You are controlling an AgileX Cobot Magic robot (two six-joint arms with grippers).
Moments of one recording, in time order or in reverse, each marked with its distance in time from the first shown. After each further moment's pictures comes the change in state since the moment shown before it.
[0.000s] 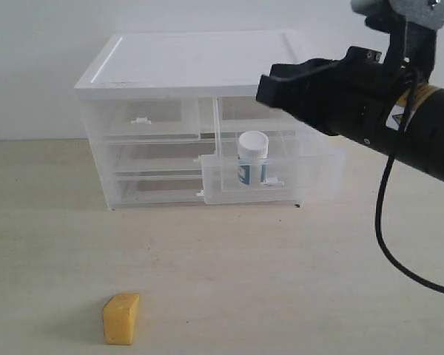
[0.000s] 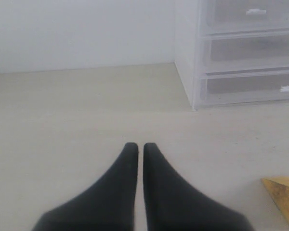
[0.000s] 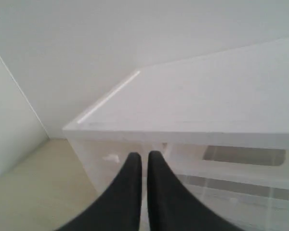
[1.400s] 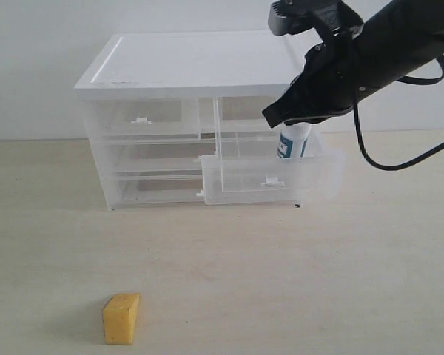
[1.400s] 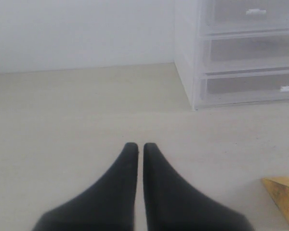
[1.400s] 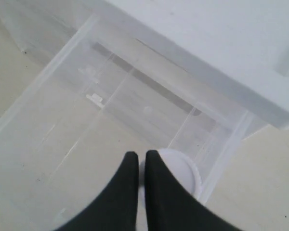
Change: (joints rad) left arm 0.000 0.000 0.000 0.000 0.000 0.000; right arm -0.157 0.271 -0.590 0.390 1.072 -0.899
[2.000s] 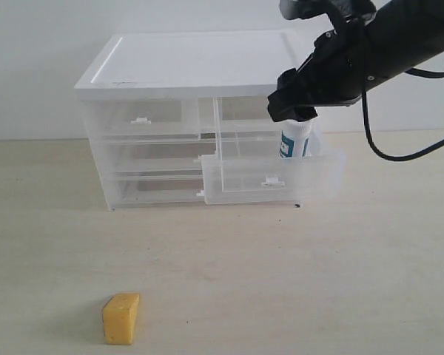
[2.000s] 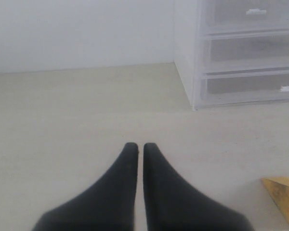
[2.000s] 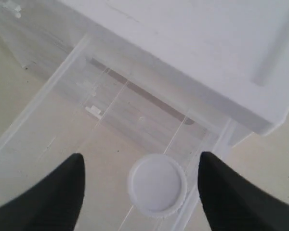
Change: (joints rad) left arm 0.000 0.000 0.000 0.000 0.000 0.000; right arm -0.015 -0.025 -0.002 0.051 -0.010 -0.020
